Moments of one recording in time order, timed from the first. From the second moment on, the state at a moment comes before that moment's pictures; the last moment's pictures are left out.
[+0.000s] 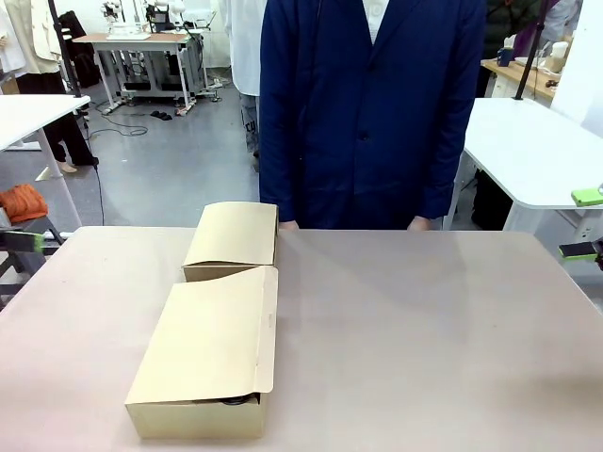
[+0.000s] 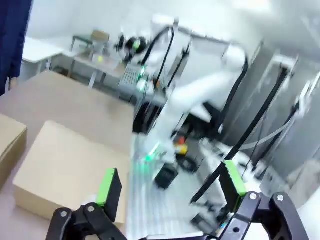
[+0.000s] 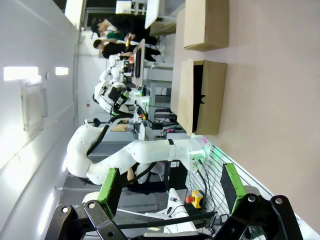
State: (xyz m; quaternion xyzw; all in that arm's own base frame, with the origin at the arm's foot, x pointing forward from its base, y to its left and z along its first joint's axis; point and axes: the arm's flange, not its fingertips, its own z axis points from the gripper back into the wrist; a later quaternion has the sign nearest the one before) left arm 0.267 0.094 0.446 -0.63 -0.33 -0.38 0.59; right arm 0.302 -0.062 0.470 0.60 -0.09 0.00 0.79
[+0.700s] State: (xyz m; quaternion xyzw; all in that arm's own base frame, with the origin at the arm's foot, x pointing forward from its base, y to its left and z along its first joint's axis) left arm 0.309 0.148 0.370 -0.67 -0.35 -0.12 0.65; right arm 0.302 -0.062 0.470 0.60 -0.09 0.00 0.79
